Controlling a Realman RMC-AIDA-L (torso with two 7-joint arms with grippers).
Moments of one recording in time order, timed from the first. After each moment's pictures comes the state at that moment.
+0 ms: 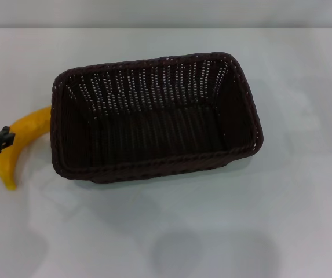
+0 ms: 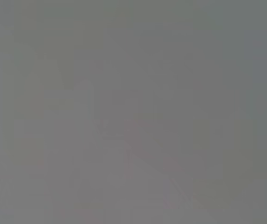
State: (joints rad) left arm 0.03 -1.94 1.96 1.77 -2.92 0.93 2.83; right arm 0.21 2.00 -1.15 -0.79 -0.44 -0.89 0.80
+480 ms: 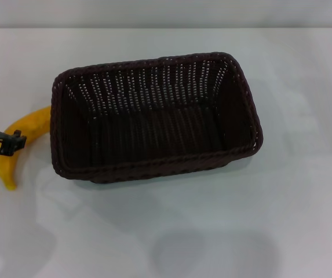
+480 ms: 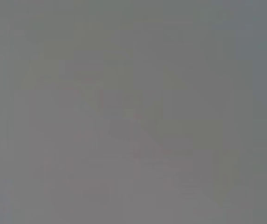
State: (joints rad) left arm 0.00 -1.98 1.95 1.71 -2.91 0.93 2.83; right arm 0.21 2.00 -1.16 -0.79 -0.44 -0.89 0.80
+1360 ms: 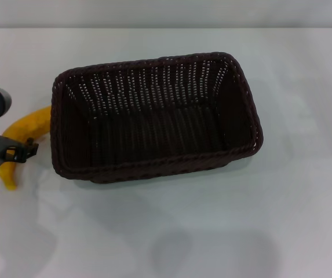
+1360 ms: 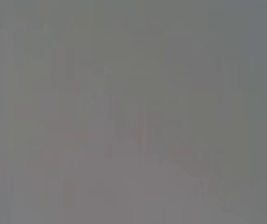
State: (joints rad) left arm -0.02 -2.02 1.94 1.57 -2.91 0.82 2.83; right arm 0.20 2.00 -1.18 -0.79 -0.44 -0.91 0.80
